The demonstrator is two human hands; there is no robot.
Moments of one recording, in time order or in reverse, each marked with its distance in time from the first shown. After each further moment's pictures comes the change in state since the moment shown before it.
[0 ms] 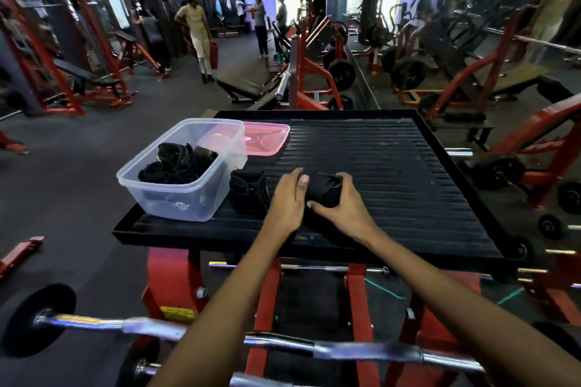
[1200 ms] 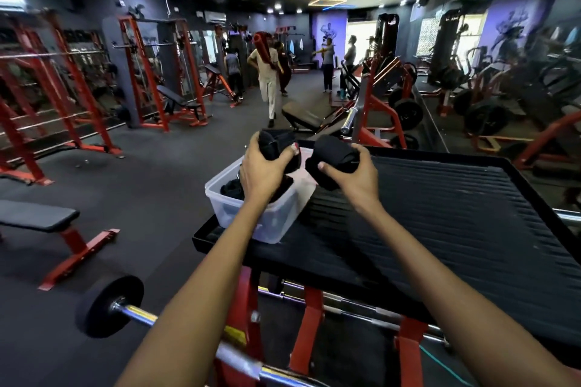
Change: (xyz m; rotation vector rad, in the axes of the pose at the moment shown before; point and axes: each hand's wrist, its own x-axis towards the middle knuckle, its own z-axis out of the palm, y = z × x) left_hand 0.047 -0.005 -0.178 0.023 0.626 -0.209; right_hand 0.079 -0.133 0.068 0.365 0.181 -0.154
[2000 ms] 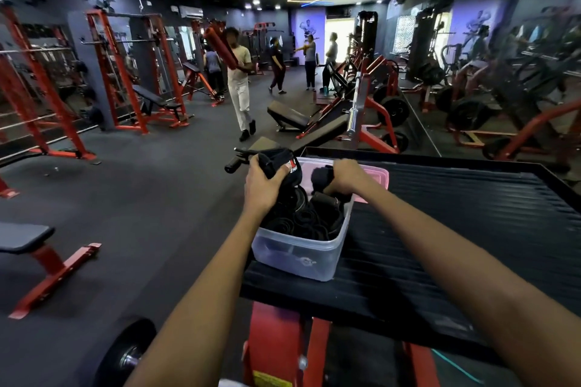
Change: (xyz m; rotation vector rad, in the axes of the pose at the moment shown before) left_hand 0.114 -0.103 -0.022 -0.129 -0.238 -0.067; right_hand 0.089 -0.004 0.131 -1.095 -0.505 -0.043
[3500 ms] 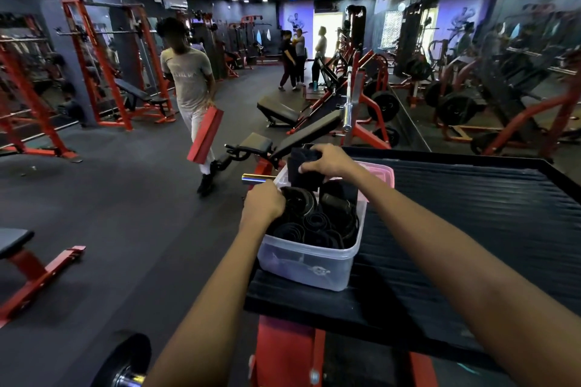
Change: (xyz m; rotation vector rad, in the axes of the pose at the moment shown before) left_hand 0.014 -0.021 -0.002 0.778 -0.296 -0.041; right_hand 0.047 -0.031 0.010 0.593 -0.002 -0.004
